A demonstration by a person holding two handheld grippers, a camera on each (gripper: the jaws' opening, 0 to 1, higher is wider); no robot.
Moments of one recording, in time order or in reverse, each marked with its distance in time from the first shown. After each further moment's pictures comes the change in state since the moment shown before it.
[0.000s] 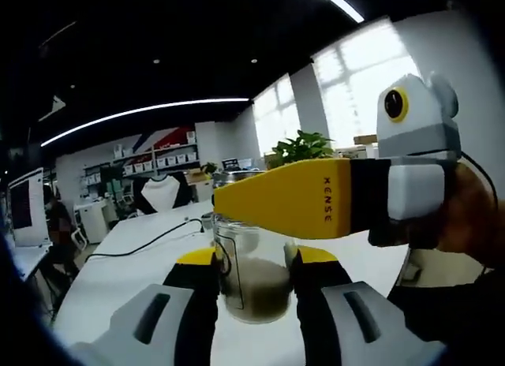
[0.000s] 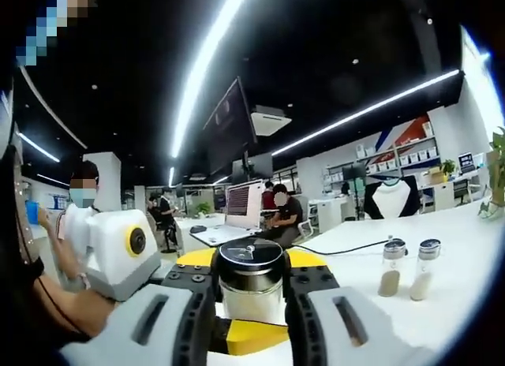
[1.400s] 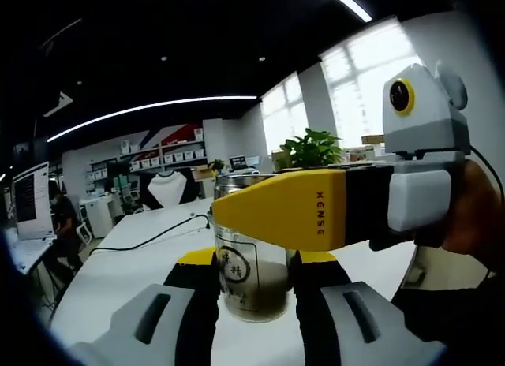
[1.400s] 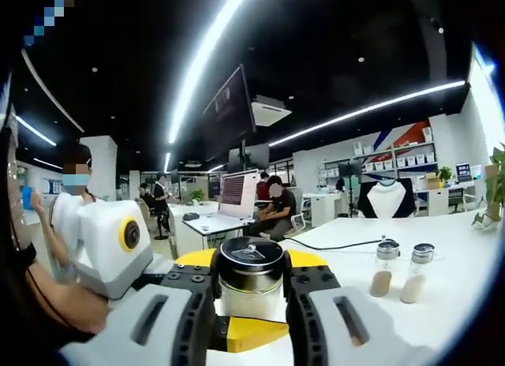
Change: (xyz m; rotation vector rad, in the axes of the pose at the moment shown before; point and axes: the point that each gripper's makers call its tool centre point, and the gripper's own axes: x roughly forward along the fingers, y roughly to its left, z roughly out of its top) left arm 0.004 0.006 -0.007 -0.018 0.018 0.051; right arm 0.006 -0.008 -0.010 -0.033 0.053 -0.038
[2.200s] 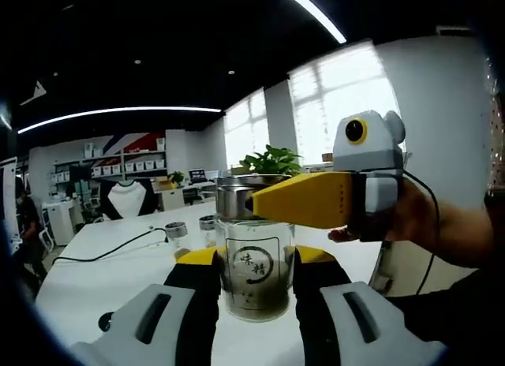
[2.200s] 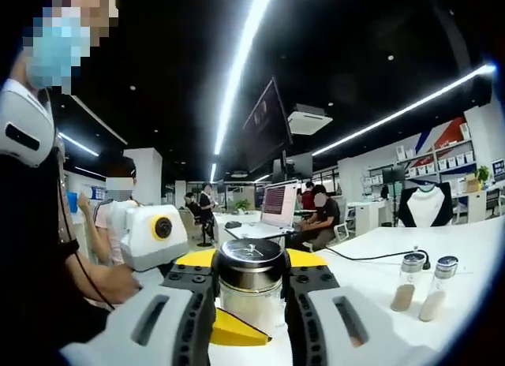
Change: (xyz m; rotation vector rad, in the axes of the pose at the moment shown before) left arm -0.003 -0.036 0.016 -0.033 -0.087 -0.242; right arm -0.030 0.008 0.012 -0.010 -0.050 0.278
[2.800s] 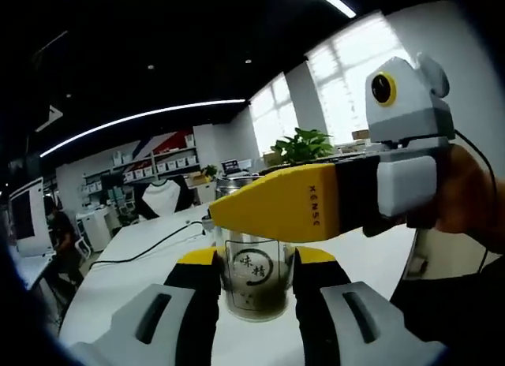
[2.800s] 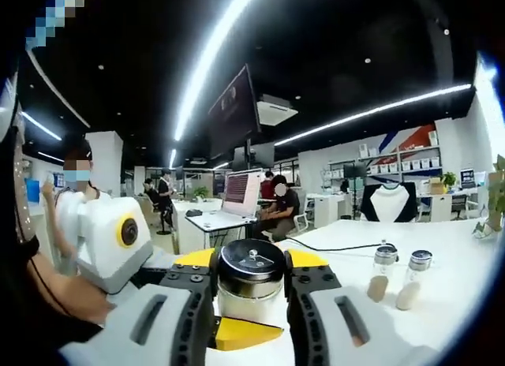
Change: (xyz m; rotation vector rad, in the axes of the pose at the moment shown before) left arm -0.006 0.028 -0.011 0.105 0.076 0.208; right arm 0.023 -0.010 -0.011 -0.067 0.084 -0.258
